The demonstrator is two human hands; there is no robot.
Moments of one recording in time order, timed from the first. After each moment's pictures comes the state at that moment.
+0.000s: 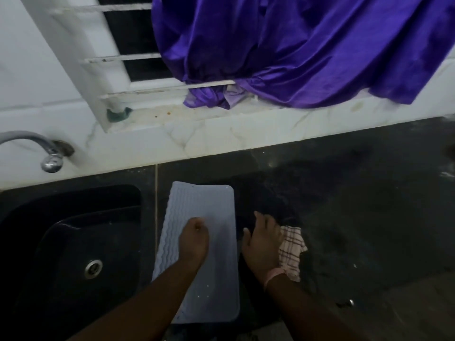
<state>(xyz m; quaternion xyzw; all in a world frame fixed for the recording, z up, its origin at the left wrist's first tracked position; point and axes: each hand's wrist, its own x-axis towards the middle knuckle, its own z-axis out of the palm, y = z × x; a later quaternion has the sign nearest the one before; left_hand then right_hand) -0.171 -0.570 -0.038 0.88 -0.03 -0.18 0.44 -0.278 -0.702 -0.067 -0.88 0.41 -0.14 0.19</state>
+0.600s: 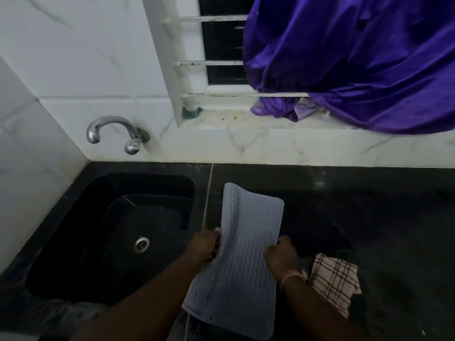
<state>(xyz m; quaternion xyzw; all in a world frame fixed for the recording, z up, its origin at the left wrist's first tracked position) -0.117 -0.490 -0.043 0.77 0.15 -0.32 0.53 -0.214 -0.689 -0.094 -0.79 0.42 0.02 0.46</state>
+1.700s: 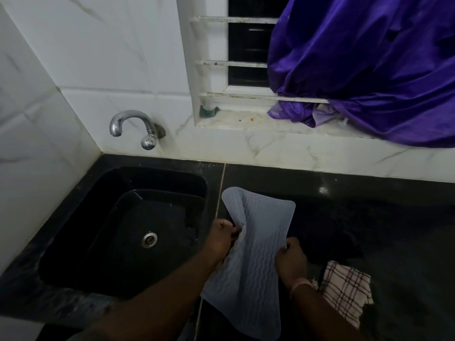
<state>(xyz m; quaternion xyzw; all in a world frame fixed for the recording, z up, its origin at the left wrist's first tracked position) -0.119 -0.496 -0.032 0.70 0.13 -0.30 0.63 -0.217 -0.669 -0.078 -0.78 0.38 -0.04 0.49</state>
